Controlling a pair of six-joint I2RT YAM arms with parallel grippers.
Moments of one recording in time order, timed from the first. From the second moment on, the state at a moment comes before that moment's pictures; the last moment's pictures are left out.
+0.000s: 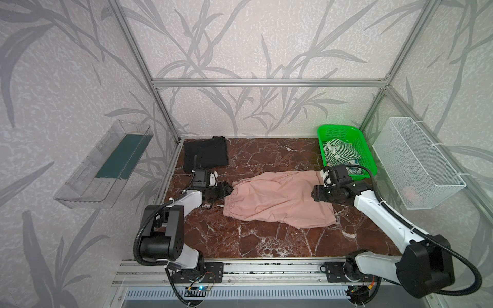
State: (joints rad) left arm -0.02 1.54 0.70 -0.12 0.47 -0.43; right arm 0.27 1.26 0.89 -0.70 -0.11 0.32
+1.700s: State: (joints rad) left arm -0.11 1.14 0.62 -0.30 0.47 -0.65; right arm 0.31 1.76 1.10 -0.68 -0.07 0.27
